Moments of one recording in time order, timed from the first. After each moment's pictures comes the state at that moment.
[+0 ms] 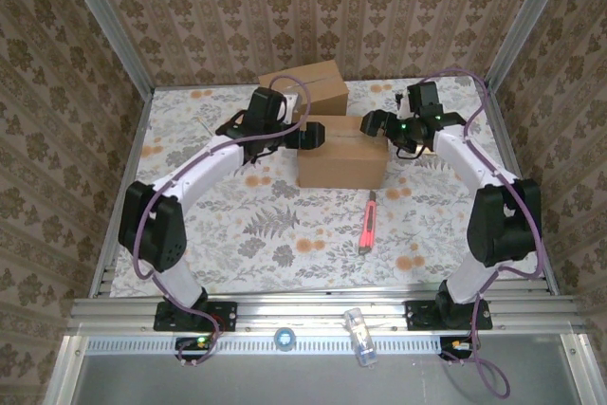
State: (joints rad) left arm -0.58 1.71 1.39 -0.38 0.27 -0.37; right arm 0.14 1.69 1.35 -0.53 -0.35 0.50
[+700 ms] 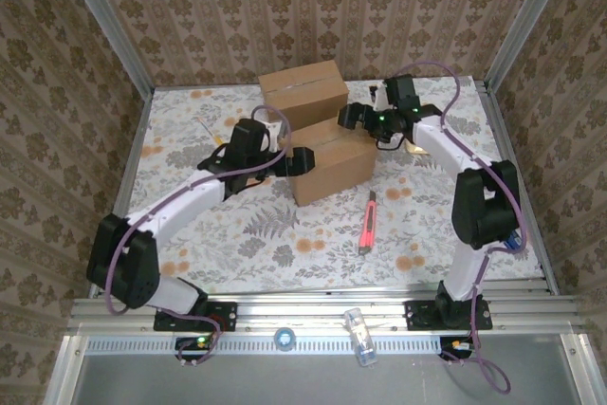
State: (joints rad) left arm -0.59 1.41 1.00 -0.23 0.36 -0.54; right arm 0.23 1.85 1.50 -0.45 -0.46 0.51
